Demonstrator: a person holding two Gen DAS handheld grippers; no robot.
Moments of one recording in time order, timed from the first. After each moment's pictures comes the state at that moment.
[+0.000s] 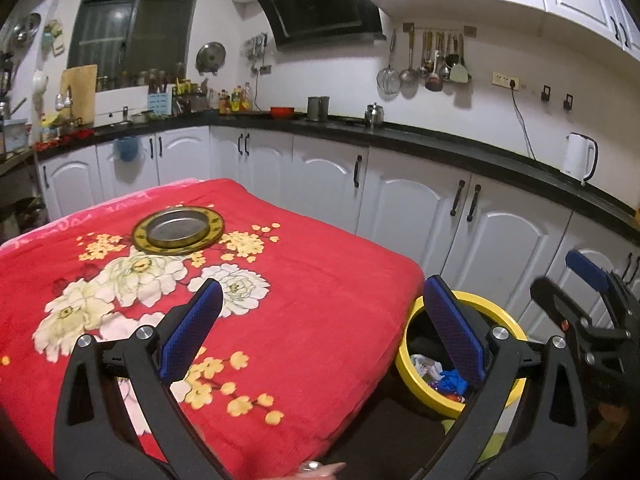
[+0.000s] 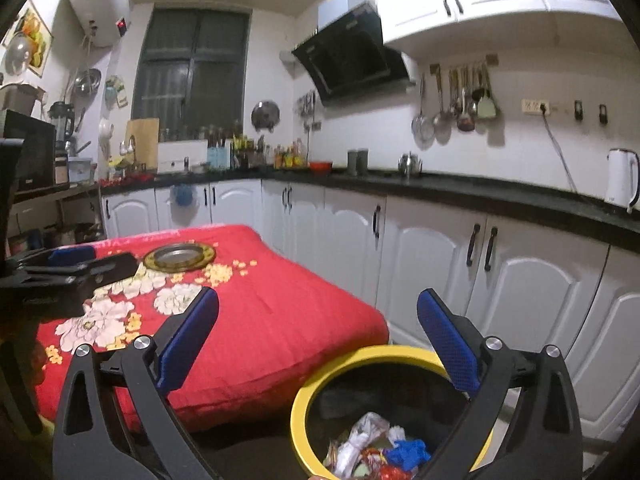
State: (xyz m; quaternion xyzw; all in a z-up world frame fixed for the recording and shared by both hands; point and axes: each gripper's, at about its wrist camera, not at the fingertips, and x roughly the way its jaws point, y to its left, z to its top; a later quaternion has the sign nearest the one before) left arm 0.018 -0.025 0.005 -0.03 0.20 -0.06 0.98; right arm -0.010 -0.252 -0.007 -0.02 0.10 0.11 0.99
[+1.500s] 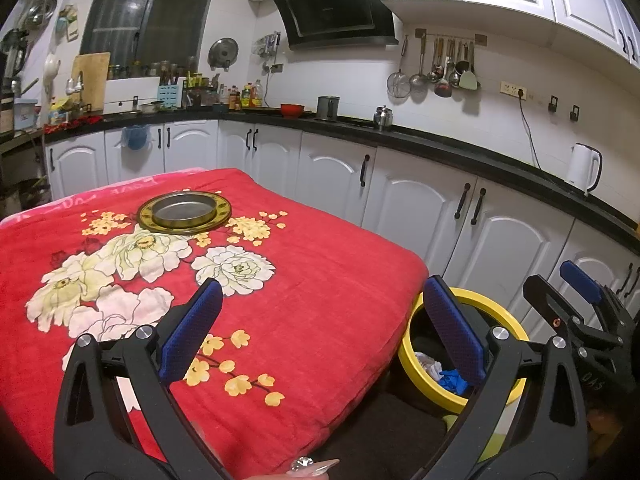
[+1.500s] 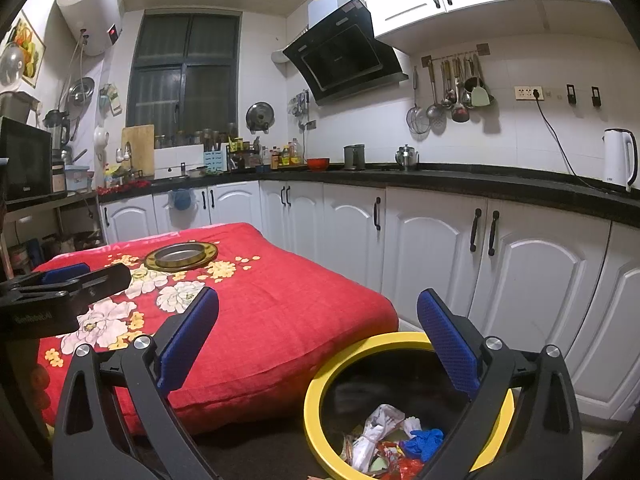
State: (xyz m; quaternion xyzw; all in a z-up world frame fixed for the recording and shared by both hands) left arm 0.010 -0.016 -0.017 -0.06 0.20 -0.05 0.98; right arm -0.005 -0.245 -0.029 0.00 0.11 0.10 0.99
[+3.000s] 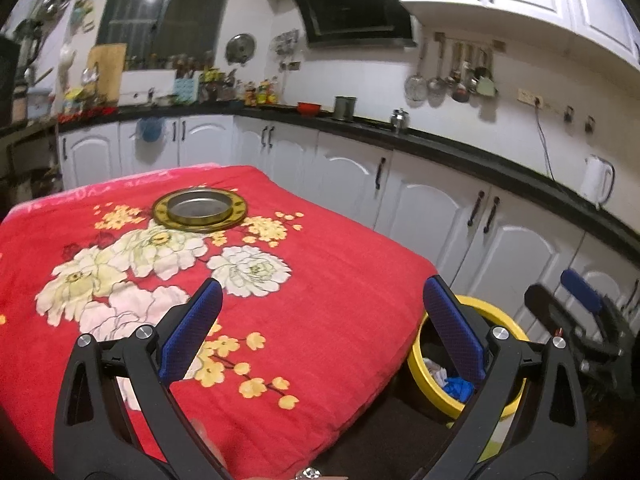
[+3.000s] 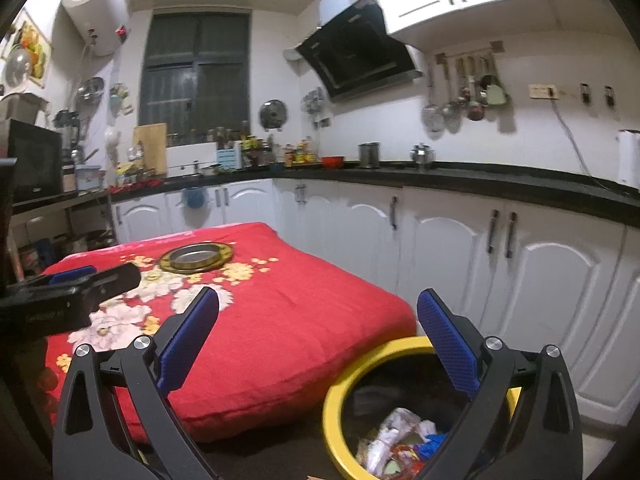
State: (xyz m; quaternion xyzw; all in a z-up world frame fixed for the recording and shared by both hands) left arm 0.016 0.013 -0.007 -0.09 0.21 -0.02 0.97; right arm -0.006 -0.220 -0.025 -0.01 0.12 0.14 0.98
